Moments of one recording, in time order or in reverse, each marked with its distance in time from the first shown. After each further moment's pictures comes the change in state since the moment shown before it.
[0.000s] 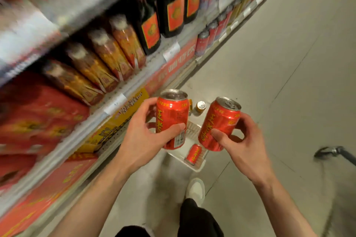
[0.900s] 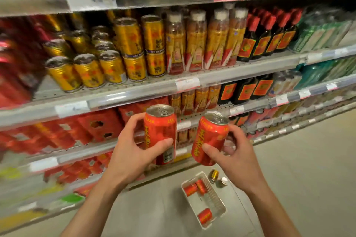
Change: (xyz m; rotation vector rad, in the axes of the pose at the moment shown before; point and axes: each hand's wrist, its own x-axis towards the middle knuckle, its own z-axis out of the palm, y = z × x) left_hand -0.266 0.335 -0.222 0.003 0.635 0.174; right_hand -0.147 -0.429 -0.014 0.037 -0.521 -0.349
